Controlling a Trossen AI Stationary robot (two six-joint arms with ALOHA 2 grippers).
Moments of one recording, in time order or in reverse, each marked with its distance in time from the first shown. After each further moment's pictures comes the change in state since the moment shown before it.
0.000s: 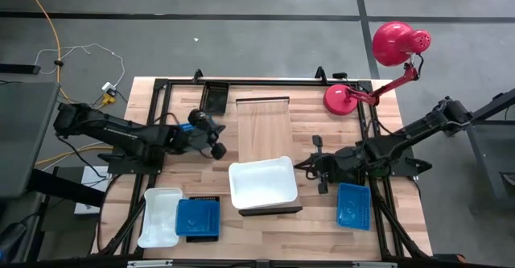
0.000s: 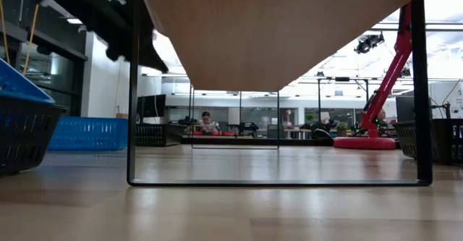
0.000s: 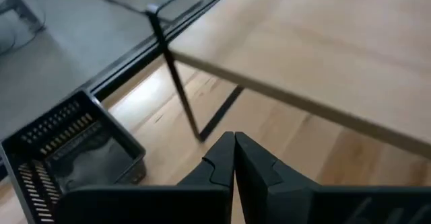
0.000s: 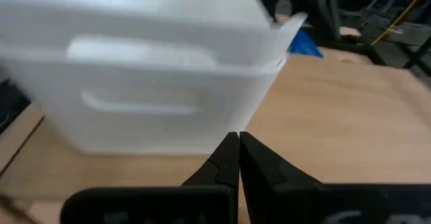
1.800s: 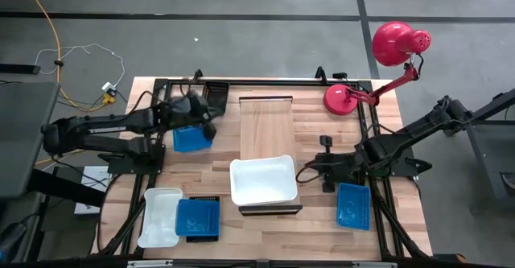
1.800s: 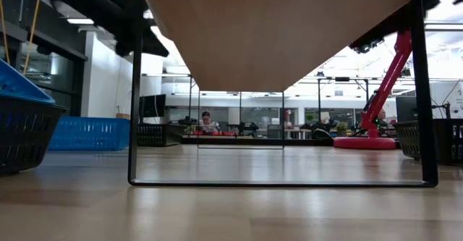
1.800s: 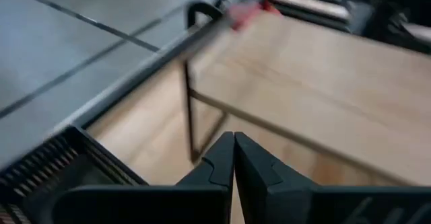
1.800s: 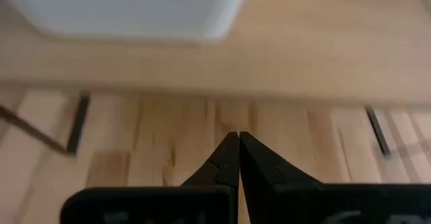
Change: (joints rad) left arm 0.303 -0.234 0.000 -0.022 0.442 0.171; right arm 0.053 -0.017 0.074 -0.469 0.079 0.195
